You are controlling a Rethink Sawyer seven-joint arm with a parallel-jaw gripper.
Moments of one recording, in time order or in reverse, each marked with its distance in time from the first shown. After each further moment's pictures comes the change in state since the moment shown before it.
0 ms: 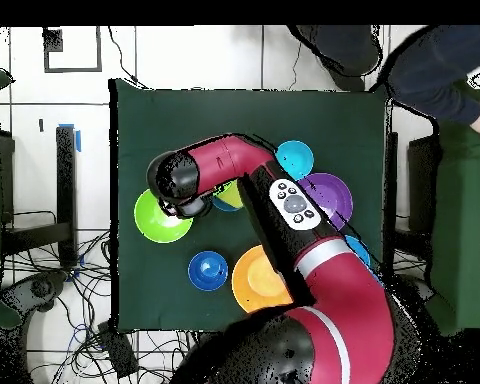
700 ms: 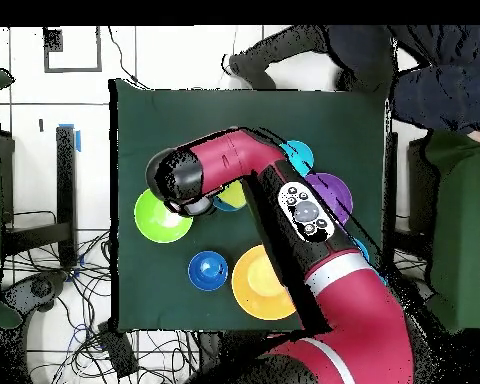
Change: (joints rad) arm -0.017 -0.106 0.000 0.040 0.009 0.000 0.000
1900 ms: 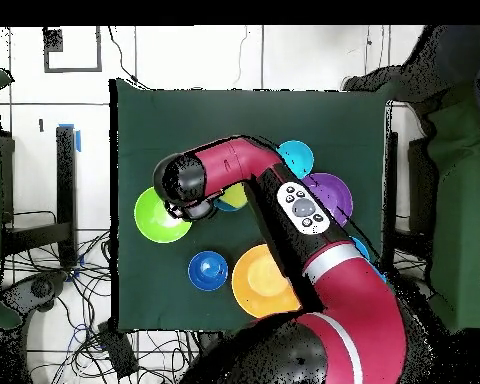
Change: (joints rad) arm -0.007 0.093 0.000 -0.017 -0.012 0.000 0.000
